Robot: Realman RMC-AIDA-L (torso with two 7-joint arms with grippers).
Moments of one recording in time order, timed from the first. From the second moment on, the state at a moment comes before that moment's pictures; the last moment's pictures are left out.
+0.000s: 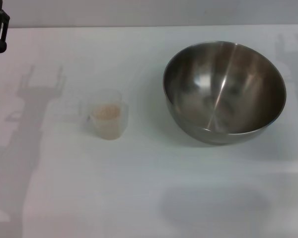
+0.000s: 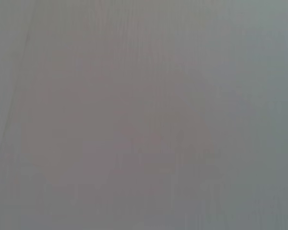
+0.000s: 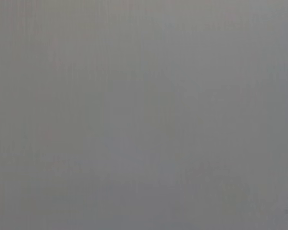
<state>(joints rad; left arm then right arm) -0.42 -2.08 -0.63 -0.31 1.97 1.53 0.00 0.56 2.08 -1.89 -0.19 0.69 -1.24 0.16</state>
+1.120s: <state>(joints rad) -0.40 -2.08 -0.62 -0.32 1.97 1.54 -0.01 0.55 2.07 -1.89 -0.22 0.61 -1.25 0.16</state>
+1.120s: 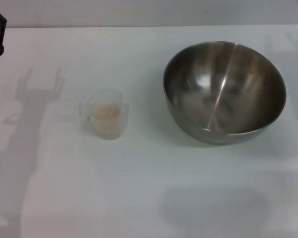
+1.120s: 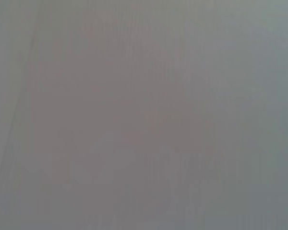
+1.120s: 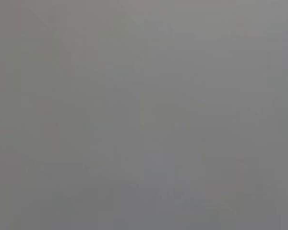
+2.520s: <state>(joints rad) -0.40 -2.07 -0.65 -0.30 1.97 1.55 -0.01 0.48 2.07 -1.41 -1.56 0.30 1.10 -0.01</state>
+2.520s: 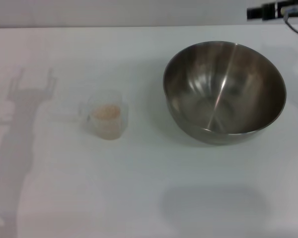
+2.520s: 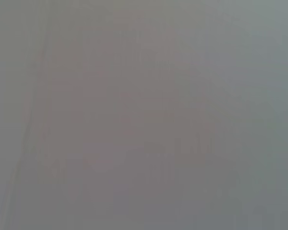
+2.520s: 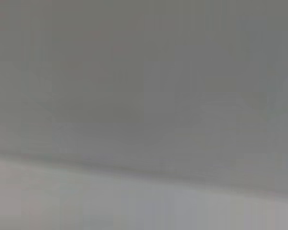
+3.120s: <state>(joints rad) -0.40 -2.07 -0.67 -0.28 1.97 1.54 -0.01 0.60 2.07 -1.29 -1.34 0.33 1.41 -0.07</state>
